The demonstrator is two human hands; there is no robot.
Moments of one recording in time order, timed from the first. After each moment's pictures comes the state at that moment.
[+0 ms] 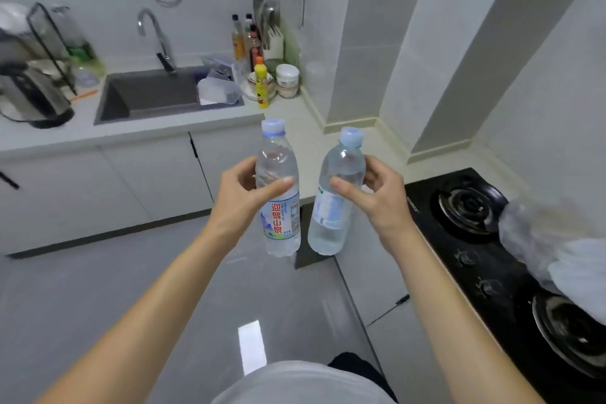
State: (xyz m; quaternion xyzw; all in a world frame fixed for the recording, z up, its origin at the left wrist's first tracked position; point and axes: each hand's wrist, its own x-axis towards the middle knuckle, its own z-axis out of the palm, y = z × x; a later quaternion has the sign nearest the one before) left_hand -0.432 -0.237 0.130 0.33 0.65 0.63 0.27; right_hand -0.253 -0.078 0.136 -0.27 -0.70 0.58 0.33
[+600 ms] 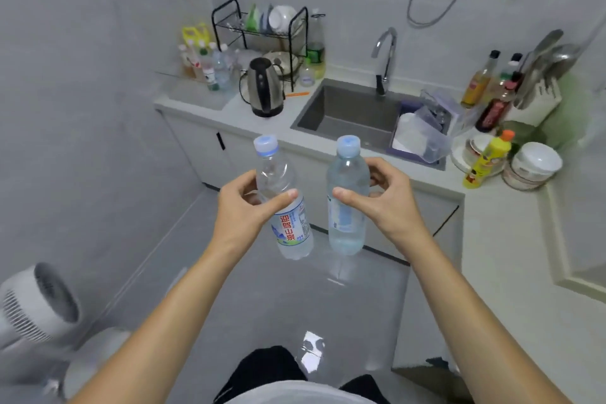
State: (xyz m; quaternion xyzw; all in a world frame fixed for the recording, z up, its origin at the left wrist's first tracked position) left_hand -0.742 -0.305 0.118 0.03 0.77 0.64 -0.02; right_hand -0.730 -0.059 0.120 0.01 -0.77 0.63 0.10
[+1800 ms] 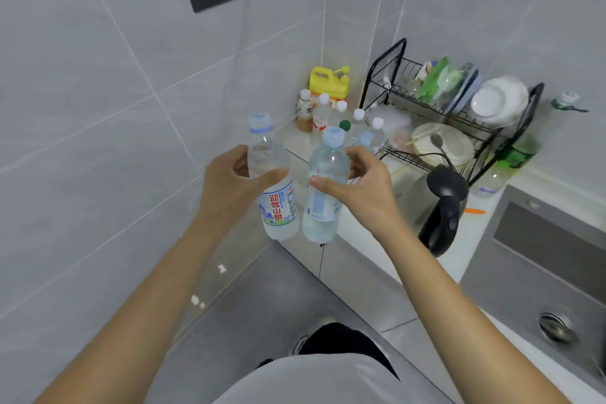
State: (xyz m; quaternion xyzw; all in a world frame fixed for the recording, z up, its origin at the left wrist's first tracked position) left_hand -1.362 -0.700 0.099 -0.10 0.80 0.58 -0.13; right_hand -1.414 -0.475 0.081 0.08 -0.79 0.61 0.00
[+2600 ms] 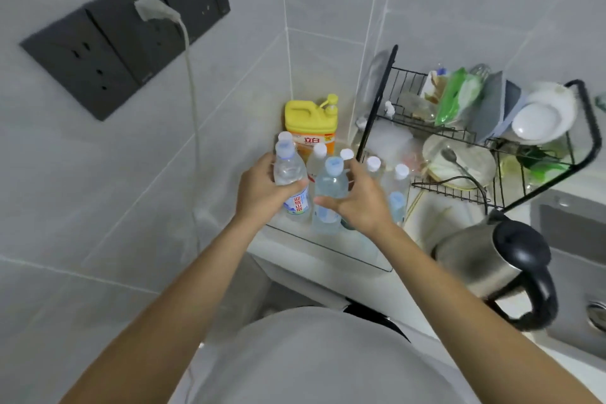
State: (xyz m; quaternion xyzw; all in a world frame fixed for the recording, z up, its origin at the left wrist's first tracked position) left_hand -1.717 -0.774 0.003 -0.05 0.85 0.52 0.03; right_hand -1.679 -0.566 -0.003 -0.07 -0.89 0.45 -0.01
